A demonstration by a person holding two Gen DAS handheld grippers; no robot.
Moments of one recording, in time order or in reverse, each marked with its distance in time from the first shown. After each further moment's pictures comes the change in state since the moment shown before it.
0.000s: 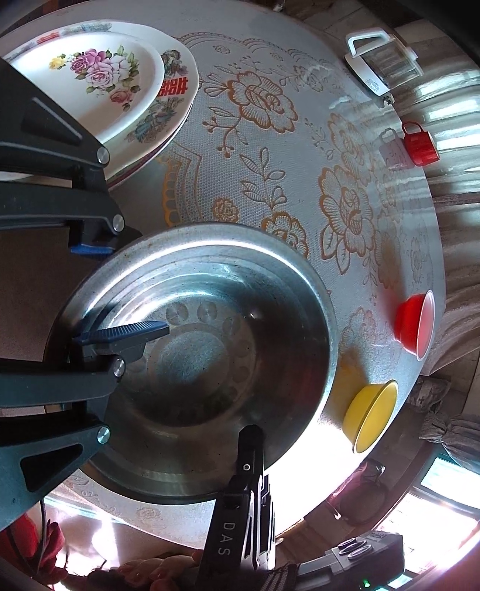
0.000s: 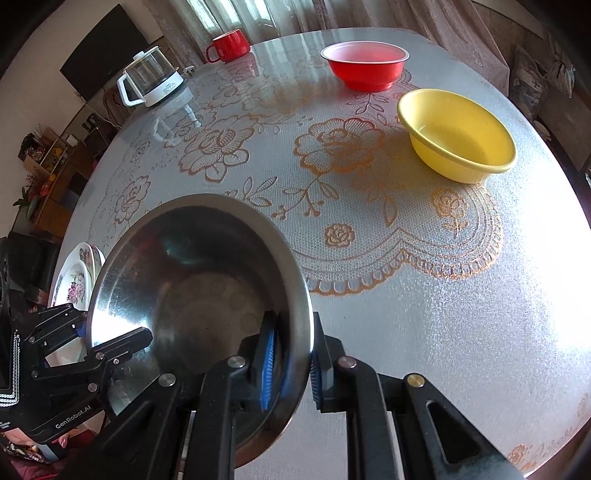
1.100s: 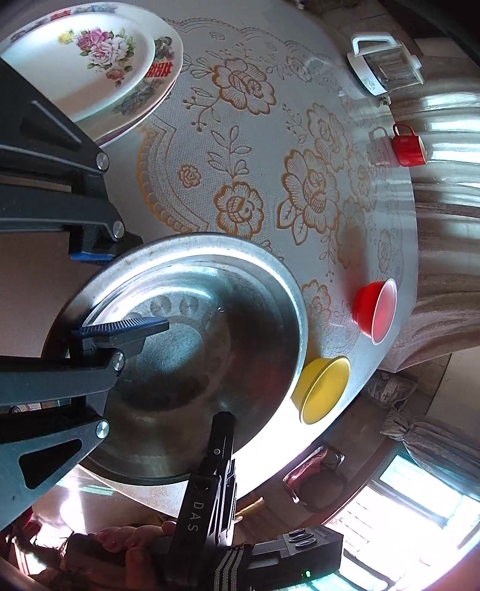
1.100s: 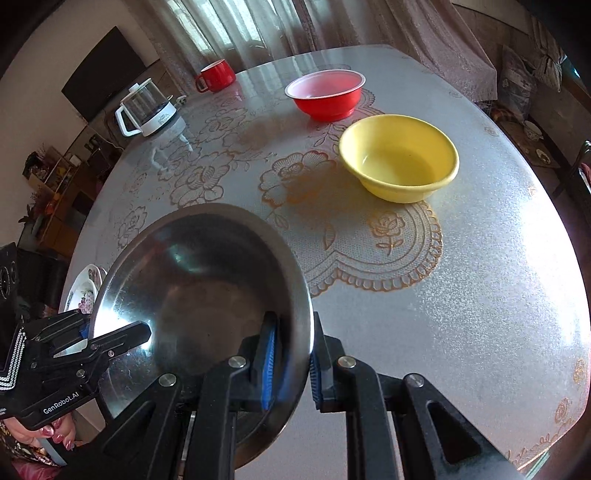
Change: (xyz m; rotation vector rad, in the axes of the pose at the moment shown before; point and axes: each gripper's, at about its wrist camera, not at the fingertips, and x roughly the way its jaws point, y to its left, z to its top) left arm -0.031 -0.018 0.017 -0.110 -0.105 -0.098; right arm -0.042 -0.033 0.003 0.011 -0.068 0.030
